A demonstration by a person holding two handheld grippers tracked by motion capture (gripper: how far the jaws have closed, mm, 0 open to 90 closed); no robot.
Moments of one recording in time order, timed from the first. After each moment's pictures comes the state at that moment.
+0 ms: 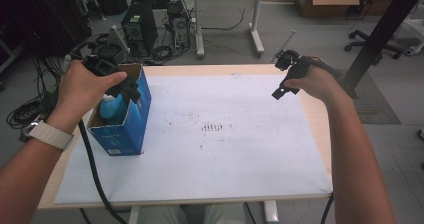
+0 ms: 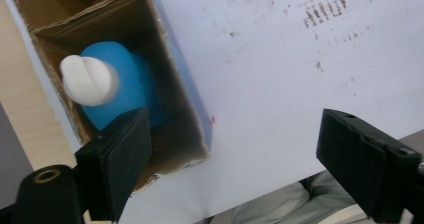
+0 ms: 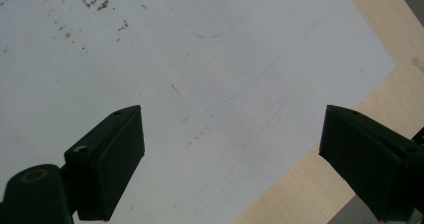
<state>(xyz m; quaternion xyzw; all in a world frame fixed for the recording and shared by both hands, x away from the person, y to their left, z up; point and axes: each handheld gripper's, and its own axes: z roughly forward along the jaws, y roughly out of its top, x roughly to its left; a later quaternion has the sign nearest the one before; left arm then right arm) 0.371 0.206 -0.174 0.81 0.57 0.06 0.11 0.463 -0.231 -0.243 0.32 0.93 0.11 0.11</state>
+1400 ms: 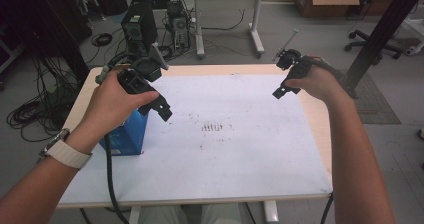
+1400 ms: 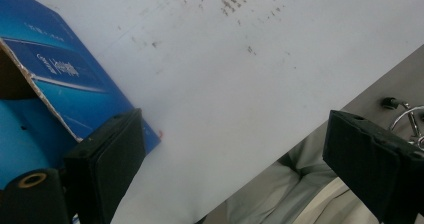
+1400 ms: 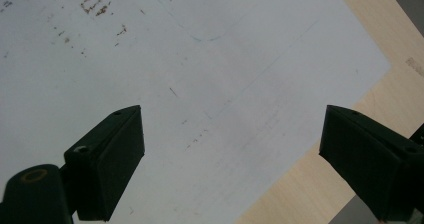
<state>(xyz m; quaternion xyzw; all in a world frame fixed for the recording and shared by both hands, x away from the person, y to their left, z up) 0.343 0.139 -0.181 0.88 0.45 0.04 0.13 0.462 -0.234 -0.242 0.32 0.93 0.12 0.12</state>
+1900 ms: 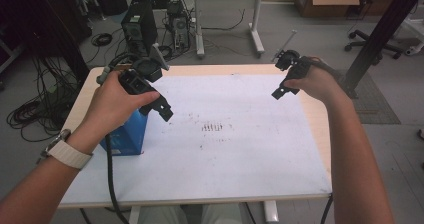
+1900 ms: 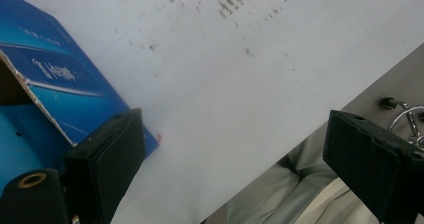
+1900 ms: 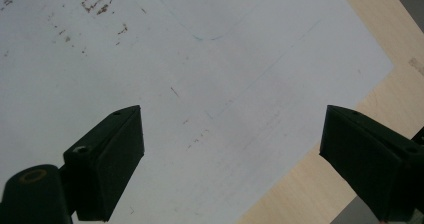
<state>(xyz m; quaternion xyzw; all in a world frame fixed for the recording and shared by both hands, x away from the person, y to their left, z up) 0.343 0.137 -0.184 0.88 0.45 0.04 0.13 0.462 -0.232 -0.243 0.32 0.93 0.12 0.11</state>
